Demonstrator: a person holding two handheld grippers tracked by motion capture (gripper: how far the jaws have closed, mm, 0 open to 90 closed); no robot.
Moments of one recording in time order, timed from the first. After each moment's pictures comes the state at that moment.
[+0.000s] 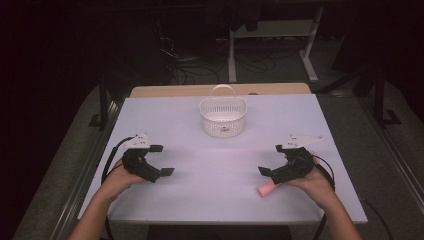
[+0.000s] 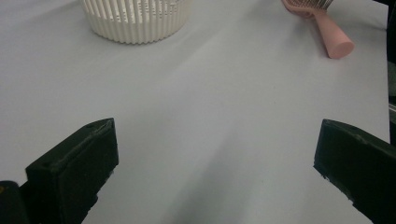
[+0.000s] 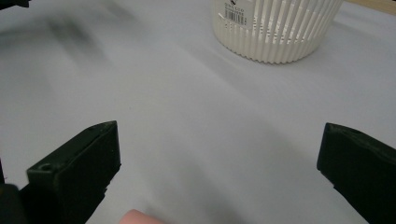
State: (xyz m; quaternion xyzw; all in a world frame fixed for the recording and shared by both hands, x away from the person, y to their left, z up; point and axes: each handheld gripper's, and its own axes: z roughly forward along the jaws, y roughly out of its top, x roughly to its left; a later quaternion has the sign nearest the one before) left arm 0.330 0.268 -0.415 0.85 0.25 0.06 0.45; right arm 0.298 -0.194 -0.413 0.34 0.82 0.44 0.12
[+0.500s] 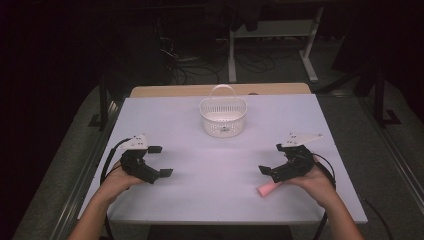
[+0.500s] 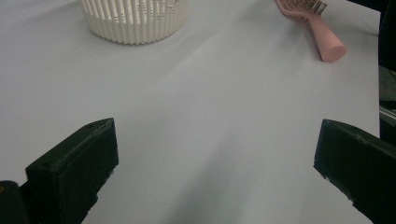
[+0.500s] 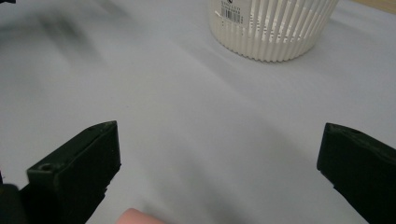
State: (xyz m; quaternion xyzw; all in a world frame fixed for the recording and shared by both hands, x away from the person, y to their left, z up) left arm 0.325 0.272 -0.414 0.85 0.25 0.06 0.46; right arm 0.300 -0.193 -0.408 0.34 0.83 0.43 0.12
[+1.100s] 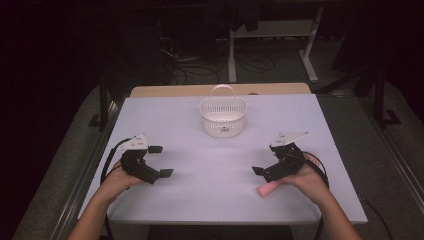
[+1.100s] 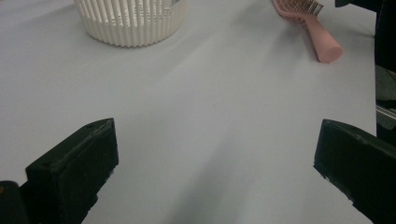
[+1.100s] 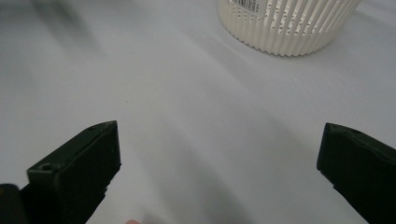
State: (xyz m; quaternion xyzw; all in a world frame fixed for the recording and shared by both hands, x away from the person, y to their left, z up) left arm 0.324 0.271 -0.413 0.85 0.24 0.06 0.47; right arm 0.309 -0.174 -0.413 0.33 0.84 0.40 0.12
